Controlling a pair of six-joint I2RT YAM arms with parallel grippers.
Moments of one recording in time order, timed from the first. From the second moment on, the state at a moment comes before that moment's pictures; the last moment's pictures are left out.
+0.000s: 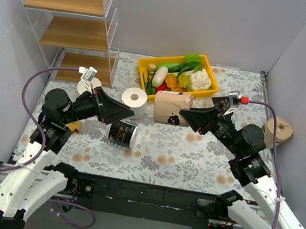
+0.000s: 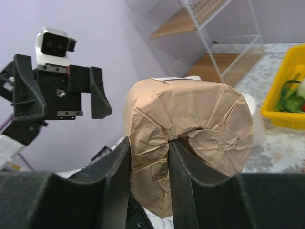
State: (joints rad) left arm -0.32 0.69 0.80 -0.02 0.74 -0.92; right arm 0.59 0.72 0.73 0.14 -0.34 0.64
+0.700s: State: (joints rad) left arm -0.32 0.71 0.81 0.27 0.90 -1.05; right arm 0.59 0.79 0.62 0.67 -0.58 0.95
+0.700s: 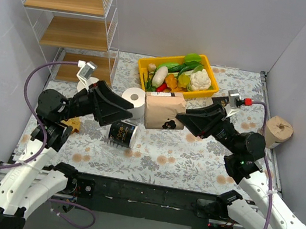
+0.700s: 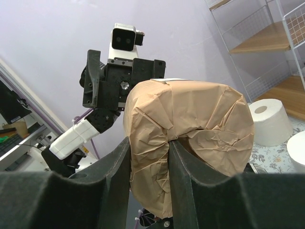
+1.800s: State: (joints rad) left arm -0.56 0.86 0.83 0.33 0.69 -1.01; right arm 0.59 0.80 0.59 0.70 -0.56 0.97
